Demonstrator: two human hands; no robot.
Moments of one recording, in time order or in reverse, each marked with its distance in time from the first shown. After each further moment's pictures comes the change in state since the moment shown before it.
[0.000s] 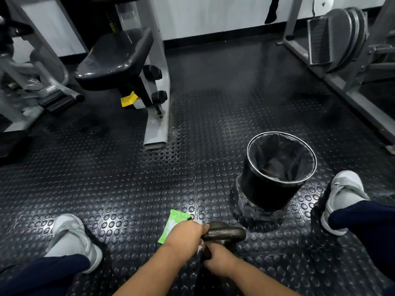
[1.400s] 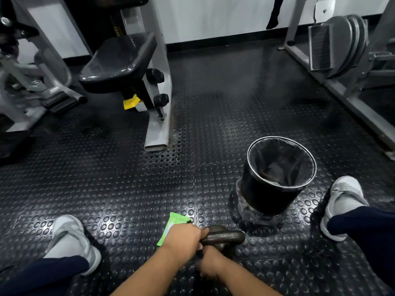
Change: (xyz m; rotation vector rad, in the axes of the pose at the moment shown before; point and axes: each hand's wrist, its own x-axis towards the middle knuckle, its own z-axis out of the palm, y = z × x) left_hand 0.004 -0.006 0.006 0.084 0.056 0.039; right_hand 0.029 -0.006 0.019 0.199 0.008 0.117
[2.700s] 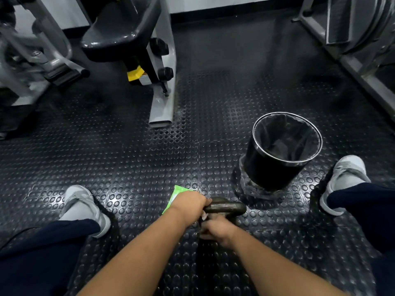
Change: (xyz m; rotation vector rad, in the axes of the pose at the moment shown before) left_hand 0.002 0.005 -0.015 -0.091 -0.103 -0.022; right_hand -0.014 0.003 -0.002 0.503 -0.023 0.105
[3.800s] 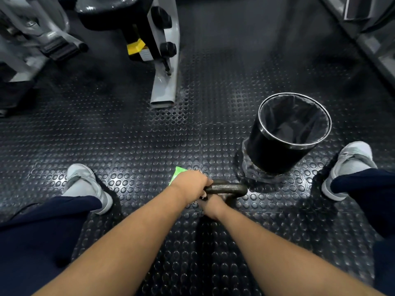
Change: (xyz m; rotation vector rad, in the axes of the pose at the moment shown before) left_hand -0.004 -0.001 0.001 0.064 0.029 0.047; right_hand 0.026 0.006 0.010 -0.568 0.198 -0.066
